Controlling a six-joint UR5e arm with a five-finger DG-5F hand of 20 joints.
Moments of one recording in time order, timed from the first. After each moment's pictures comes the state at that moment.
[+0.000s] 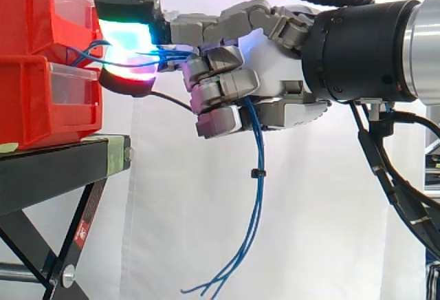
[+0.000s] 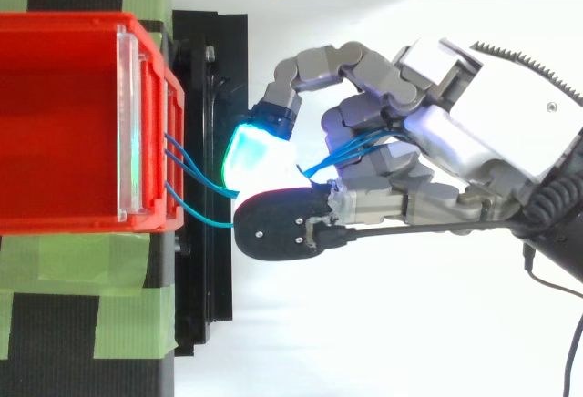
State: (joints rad) arm 0.38 -2.02 -1.60 -2.54 -0.60 -0.22
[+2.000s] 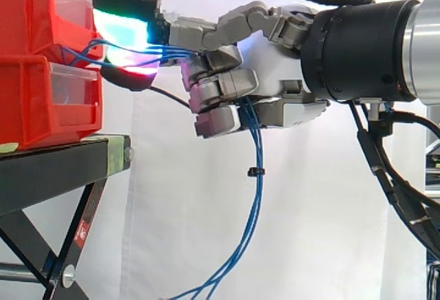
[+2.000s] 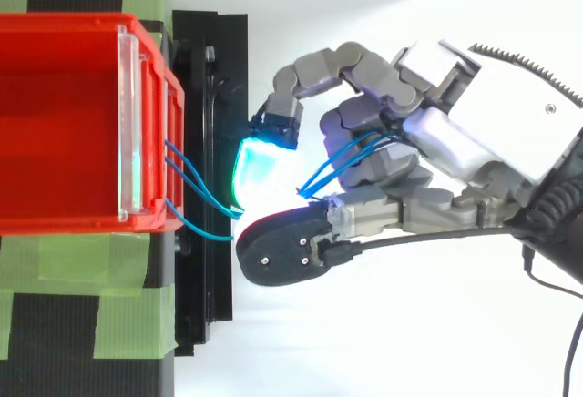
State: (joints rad) arm 0.38 -2.02 -1.60 -2.54 -0.61 -0.22
